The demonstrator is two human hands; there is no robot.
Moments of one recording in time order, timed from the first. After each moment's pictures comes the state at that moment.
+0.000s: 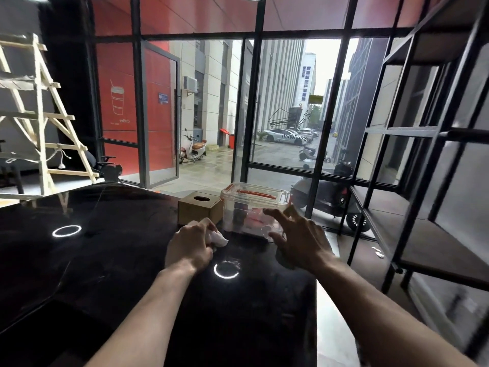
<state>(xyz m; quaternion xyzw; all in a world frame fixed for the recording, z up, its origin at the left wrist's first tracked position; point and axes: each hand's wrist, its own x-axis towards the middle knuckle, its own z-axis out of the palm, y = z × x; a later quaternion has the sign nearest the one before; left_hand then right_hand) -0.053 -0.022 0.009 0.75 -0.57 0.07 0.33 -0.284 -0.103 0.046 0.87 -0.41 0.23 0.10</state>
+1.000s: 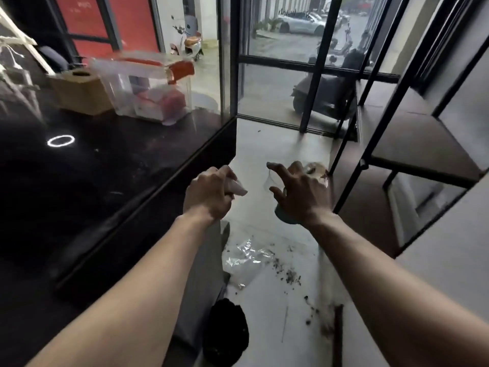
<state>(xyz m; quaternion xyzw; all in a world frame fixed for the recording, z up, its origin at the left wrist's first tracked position) -0.392 -0.118 -0.119 0.76 -0.59 -0.04 0.29 -0.584 -0.189 -0.117 0.85 -0.48 0.18 0.07</state>
